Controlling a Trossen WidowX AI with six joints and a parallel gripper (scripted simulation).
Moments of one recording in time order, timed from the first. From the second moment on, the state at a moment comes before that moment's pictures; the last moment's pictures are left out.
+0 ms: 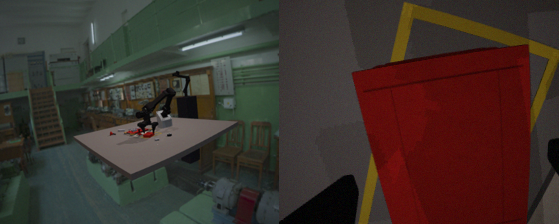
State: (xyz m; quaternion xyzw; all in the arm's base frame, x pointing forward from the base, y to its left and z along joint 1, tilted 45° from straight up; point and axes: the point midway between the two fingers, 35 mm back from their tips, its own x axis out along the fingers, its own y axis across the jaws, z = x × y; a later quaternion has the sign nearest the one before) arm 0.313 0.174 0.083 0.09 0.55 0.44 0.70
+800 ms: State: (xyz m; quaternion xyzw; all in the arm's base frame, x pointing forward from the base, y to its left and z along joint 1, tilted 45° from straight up) arm 0.313 0.182 0.075 0.09 0.55 0.44 0.70
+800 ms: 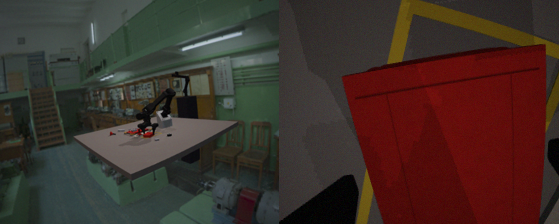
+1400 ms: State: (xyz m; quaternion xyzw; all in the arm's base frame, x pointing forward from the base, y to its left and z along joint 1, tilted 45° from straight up) arm 0.312 0.186 0.071 0.09 0.55 0.44 0.70
